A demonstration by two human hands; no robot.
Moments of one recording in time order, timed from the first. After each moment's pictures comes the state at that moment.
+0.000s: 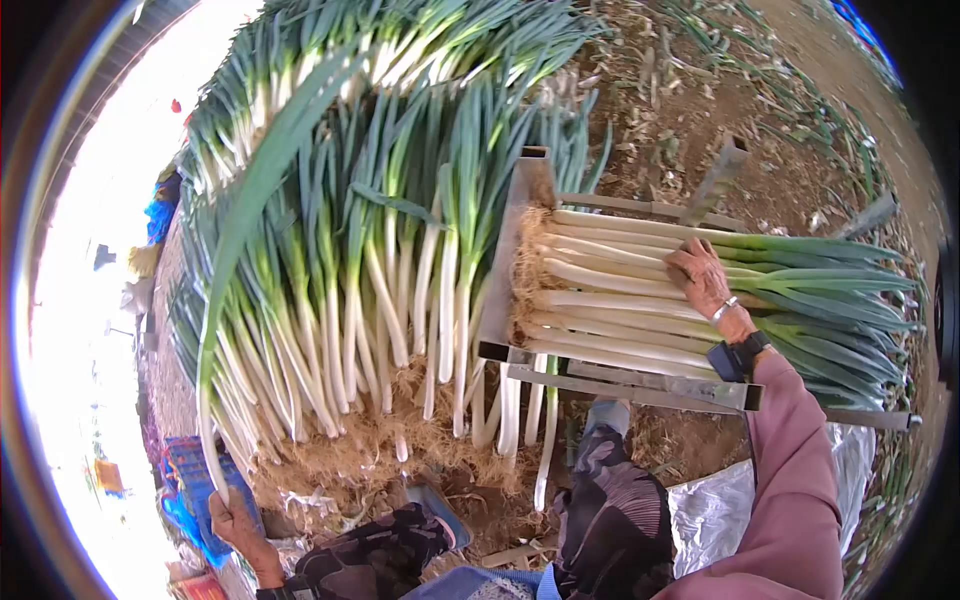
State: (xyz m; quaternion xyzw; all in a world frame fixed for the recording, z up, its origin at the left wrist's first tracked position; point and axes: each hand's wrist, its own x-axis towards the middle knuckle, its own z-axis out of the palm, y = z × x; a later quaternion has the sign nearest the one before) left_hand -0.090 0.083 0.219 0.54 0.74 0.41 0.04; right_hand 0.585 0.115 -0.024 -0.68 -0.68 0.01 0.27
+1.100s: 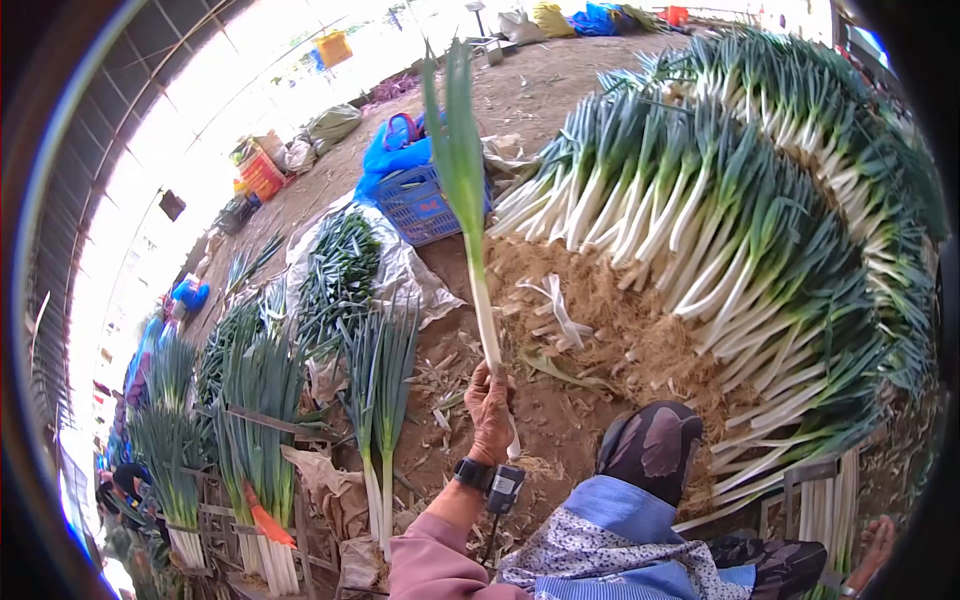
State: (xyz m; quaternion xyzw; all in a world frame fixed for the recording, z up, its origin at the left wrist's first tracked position) left_hand -0.274 -0.172 0.119 0.05 0.54 0.82 0.18; right_hand 0.435 0.040 0.232 -0.66 -0.61 0.26 0.36
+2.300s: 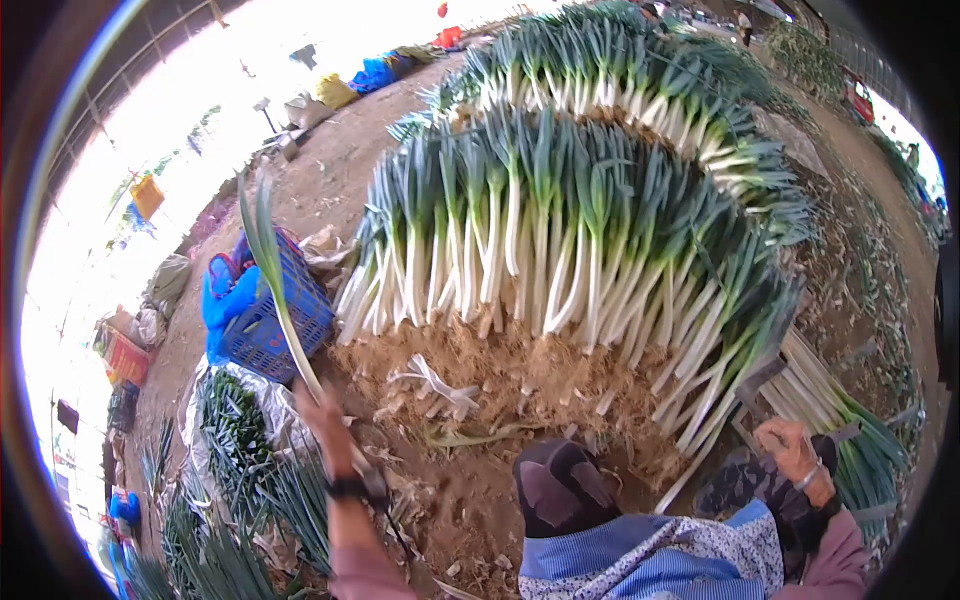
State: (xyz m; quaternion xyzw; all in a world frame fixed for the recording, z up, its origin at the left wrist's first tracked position) left_hand -0.489 -0.083 0.142 0.40 0.75 0.48 -0.22; right_hand 0.201 -0.020 0.224 -0.53 -0.74 0.34 0.21
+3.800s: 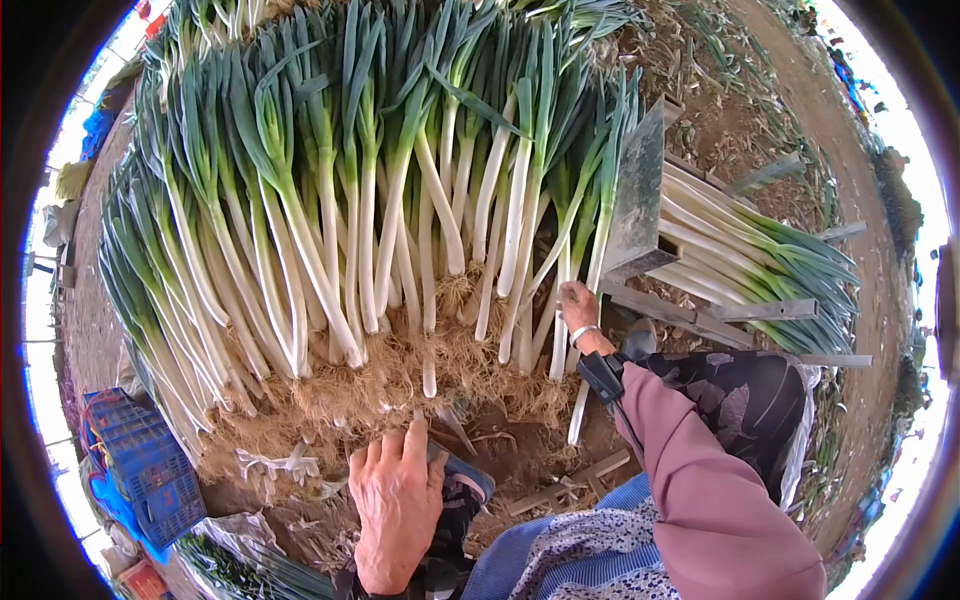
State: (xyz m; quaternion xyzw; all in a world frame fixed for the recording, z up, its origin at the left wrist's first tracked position) left_hand -0.092 0.089 0.172 0.80 0.56 -0.02 0.21; right_hand 0.227 0.127 -0.202 -0.82 -0.33 0.27 0.39
